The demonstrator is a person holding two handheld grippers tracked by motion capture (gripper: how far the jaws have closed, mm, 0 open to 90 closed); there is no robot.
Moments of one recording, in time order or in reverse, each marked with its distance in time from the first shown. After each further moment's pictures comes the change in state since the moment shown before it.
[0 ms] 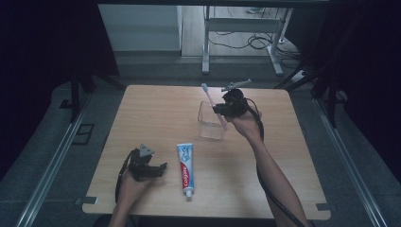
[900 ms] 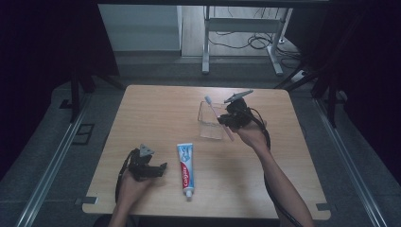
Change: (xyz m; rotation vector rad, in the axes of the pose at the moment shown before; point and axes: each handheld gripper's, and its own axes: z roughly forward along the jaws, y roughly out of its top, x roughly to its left) left arm 0.000 0.000 0.000 0.000 0.000 0.000; right arm 0.008 -0.029 -0.008 0.081 -0.010 -0.038
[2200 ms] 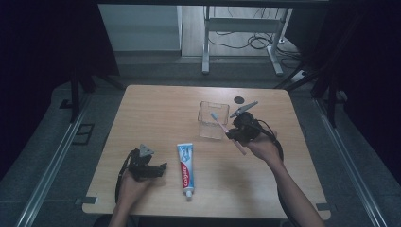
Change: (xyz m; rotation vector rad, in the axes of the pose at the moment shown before) left arm -0.001 -0.001 0.000 -0.009 0.003 -0.010; right arm 0.014 -0.034 -0.025 0.132 0.010 -0.060
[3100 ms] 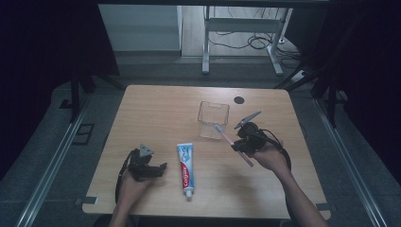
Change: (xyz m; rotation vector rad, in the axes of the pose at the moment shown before) left arm 0.000 0.000 0.000 0.000 0.000 0.002; right arm 0.009 -0.029 -0.007 0.100 0.035 -0.003
